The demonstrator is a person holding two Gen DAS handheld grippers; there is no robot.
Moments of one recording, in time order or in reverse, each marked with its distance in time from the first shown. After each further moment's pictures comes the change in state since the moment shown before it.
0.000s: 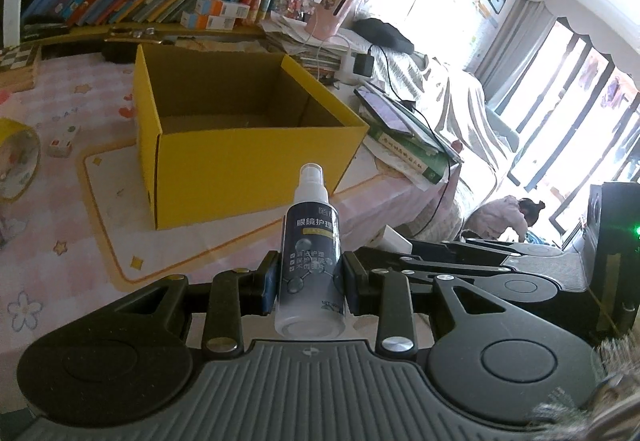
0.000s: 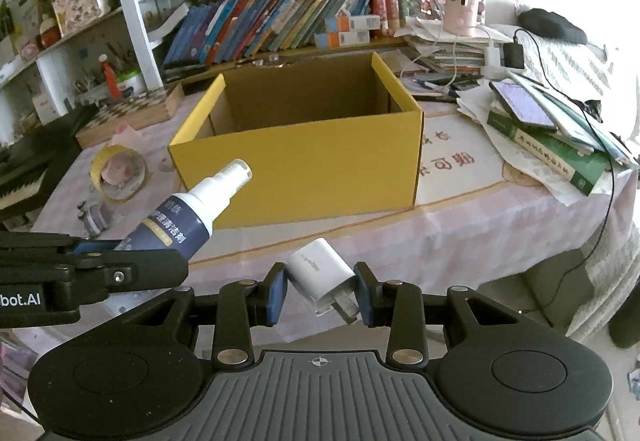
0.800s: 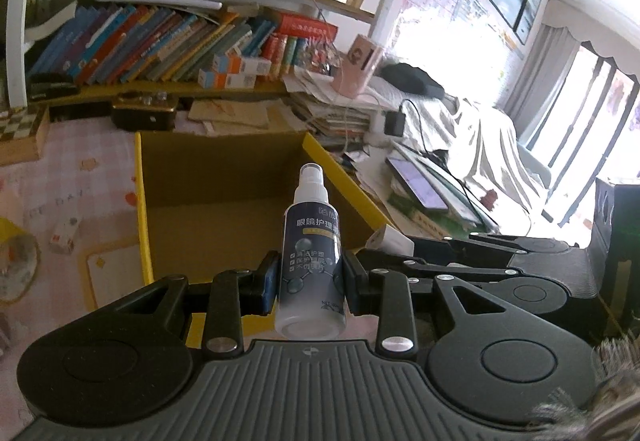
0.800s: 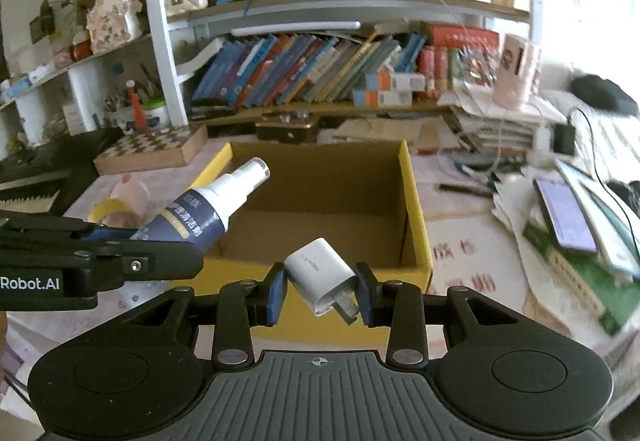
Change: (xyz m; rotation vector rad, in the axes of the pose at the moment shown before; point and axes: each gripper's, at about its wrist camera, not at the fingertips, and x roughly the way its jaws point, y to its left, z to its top) left arm 0.041 -0.012 0.084 0.003 -0.132 0.116; right arm 0.043 -0.033 0.092 -0.157 -0.107 0.127
